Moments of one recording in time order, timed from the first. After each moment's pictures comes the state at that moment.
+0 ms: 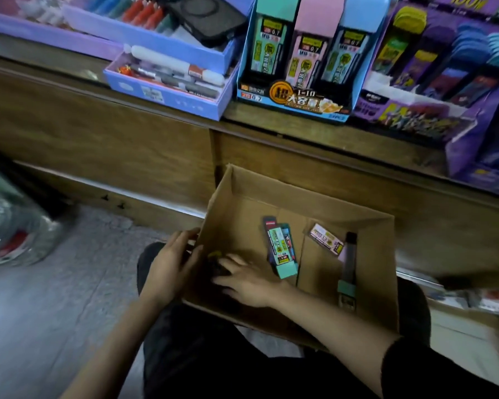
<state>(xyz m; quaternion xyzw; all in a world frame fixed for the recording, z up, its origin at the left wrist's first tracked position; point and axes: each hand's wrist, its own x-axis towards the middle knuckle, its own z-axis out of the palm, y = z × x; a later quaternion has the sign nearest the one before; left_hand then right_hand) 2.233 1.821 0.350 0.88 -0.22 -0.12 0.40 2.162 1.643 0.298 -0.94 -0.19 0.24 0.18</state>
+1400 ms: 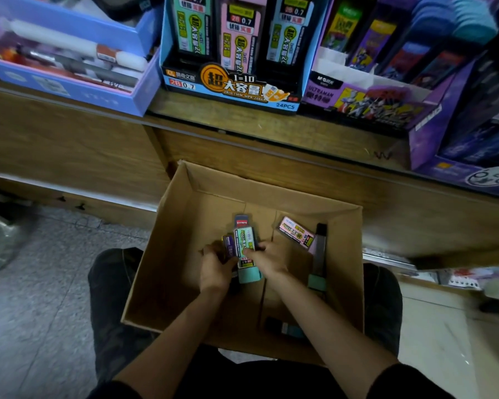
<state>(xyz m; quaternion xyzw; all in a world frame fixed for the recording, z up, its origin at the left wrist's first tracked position) 2.188 1.670 0.273 0.85 0.08 -0.30 0.43 2.151 1.554 0.271 -0.71 0.47 0.15 0.51</state>
